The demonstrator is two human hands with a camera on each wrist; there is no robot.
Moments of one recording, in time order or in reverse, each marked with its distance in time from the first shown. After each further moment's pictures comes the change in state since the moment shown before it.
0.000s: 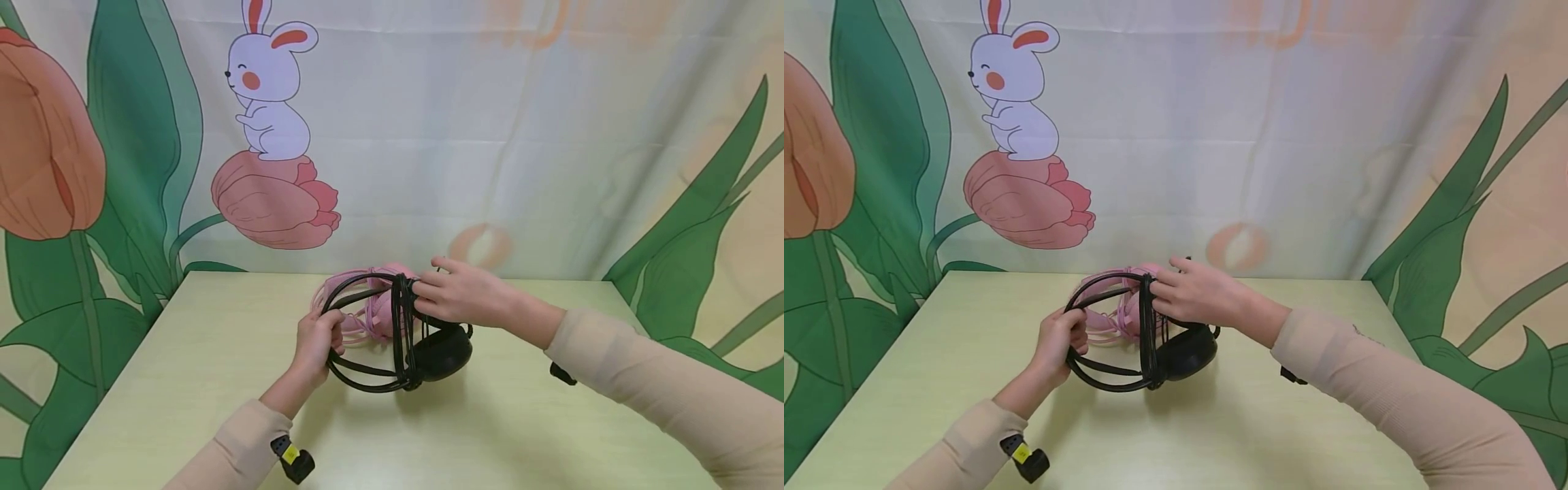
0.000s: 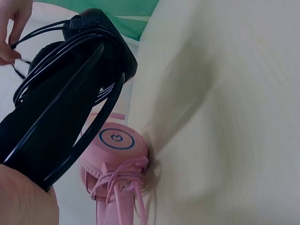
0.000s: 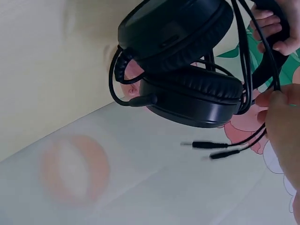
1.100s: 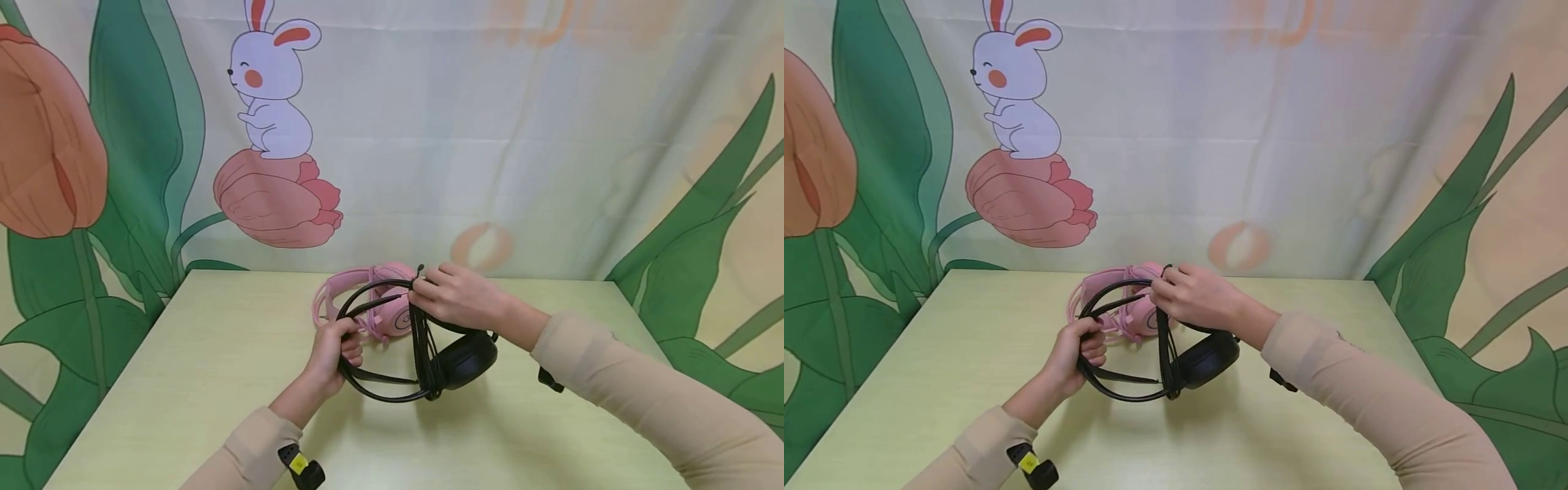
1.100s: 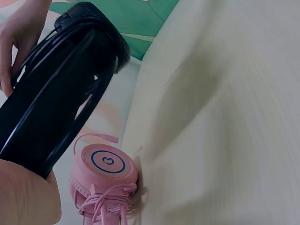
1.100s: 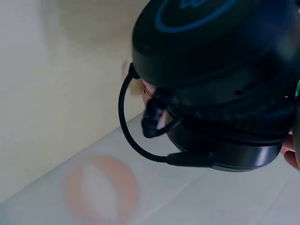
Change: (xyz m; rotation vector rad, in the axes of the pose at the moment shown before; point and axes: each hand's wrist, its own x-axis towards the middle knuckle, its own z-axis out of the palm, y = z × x) left_hand -0.007 -0.013 0.008 -0.171 -0.210 -0.141; right_hand 0.005 -0.015 0.025 0.052 0.203 0.128
